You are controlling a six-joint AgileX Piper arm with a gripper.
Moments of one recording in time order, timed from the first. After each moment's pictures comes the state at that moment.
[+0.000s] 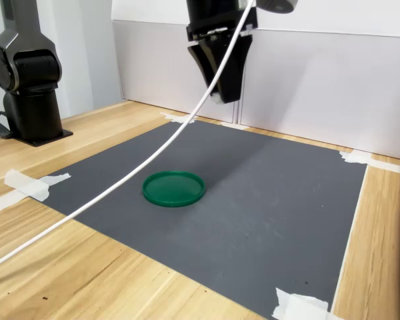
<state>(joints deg) 4.6 92.6 -75.3 4.0 57.9 -52.6</state>
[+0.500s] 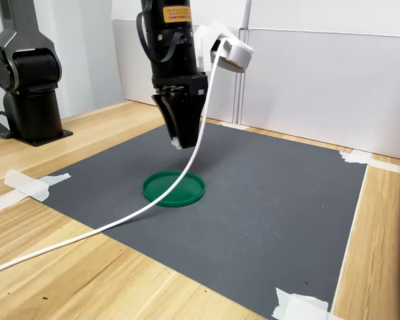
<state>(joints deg) 3.9 90.4 -58.3 -0.6 45.0 -53.1</state>
